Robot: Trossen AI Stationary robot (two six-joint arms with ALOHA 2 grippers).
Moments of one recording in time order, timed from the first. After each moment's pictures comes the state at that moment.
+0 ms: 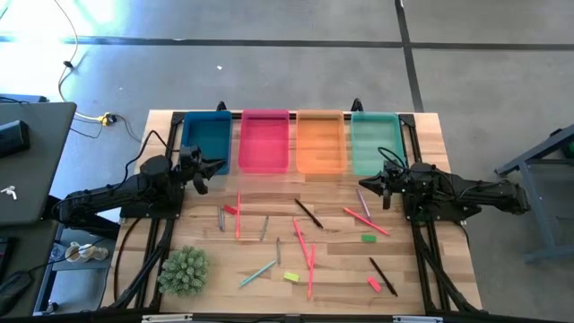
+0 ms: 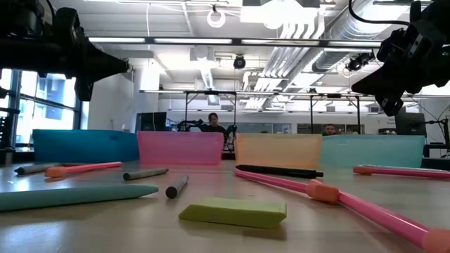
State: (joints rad) left arm 0.43 0.08 0.01 0.09 -0.04 -0.44; right arm -0.12 0.11 0.08 -0.20 0.01 0.47
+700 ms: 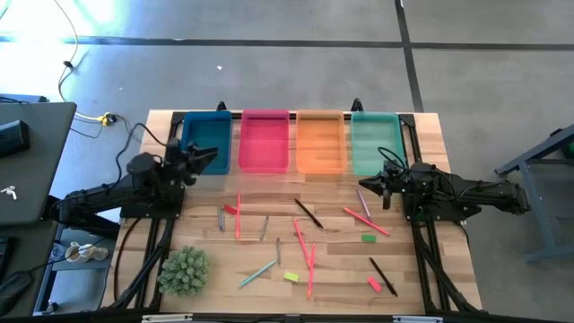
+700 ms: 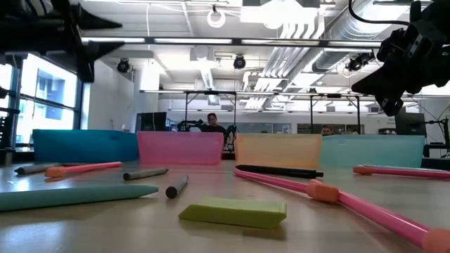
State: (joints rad) left arm 0.43 0.08 0.10 0.23 -0.05 -0.66; right arm -0.12 0.11 0.08 -0.20 0.01 0.47
